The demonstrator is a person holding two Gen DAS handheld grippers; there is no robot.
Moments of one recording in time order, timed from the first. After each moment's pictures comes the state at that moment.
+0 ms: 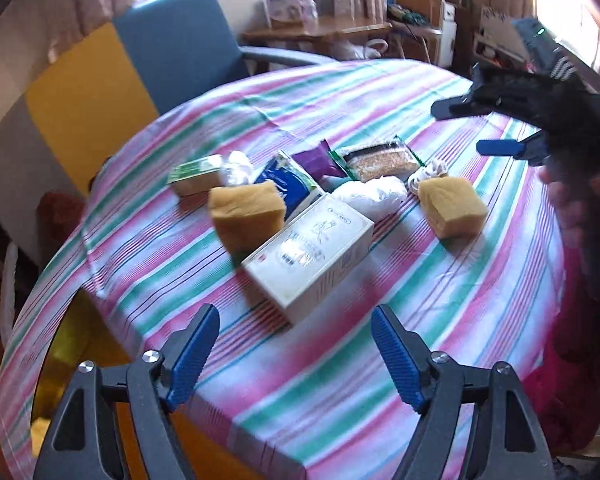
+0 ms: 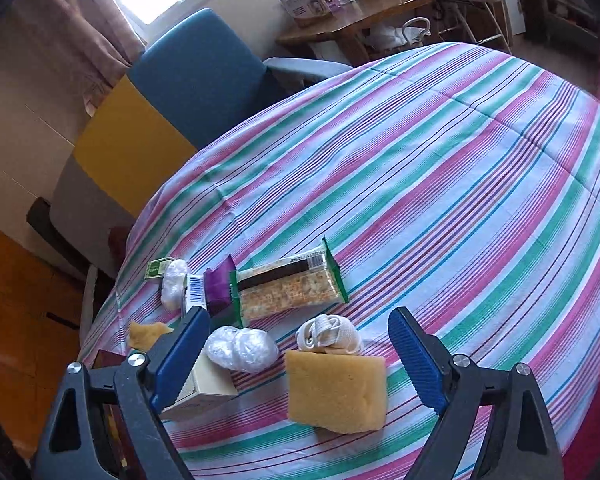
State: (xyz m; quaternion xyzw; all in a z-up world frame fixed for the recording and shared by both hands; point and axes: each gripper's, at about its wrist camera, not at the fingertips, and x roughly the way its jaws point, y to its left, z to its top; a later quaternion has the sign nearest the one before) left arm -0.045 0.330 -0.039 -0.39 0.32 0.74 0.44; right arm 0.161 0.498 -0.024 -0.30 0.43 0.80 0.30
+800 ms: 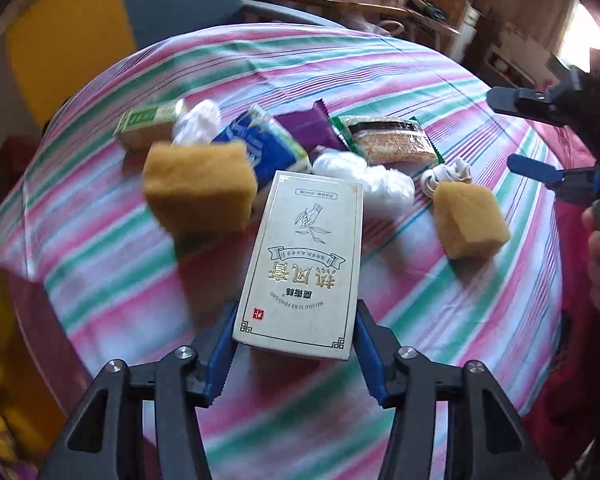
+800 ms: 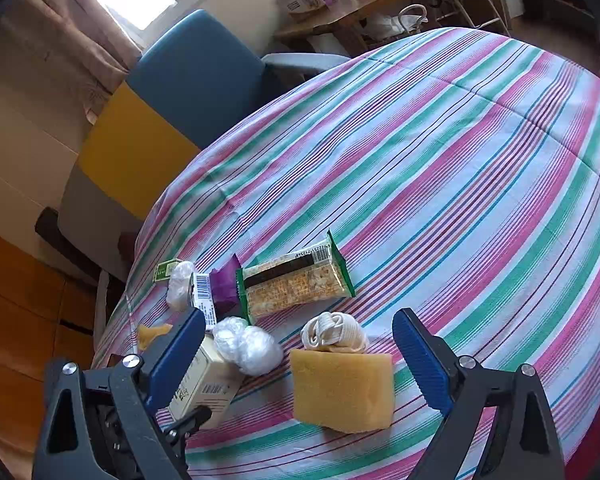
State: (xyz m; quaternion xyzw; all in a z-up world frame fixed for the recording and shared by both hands) left arm -0.063 0.350 -0.083 -0.49 0.25 0.71 0.43; right arm 0.164 0.504 -0.034 -0.29 0.45 0.79 0.29
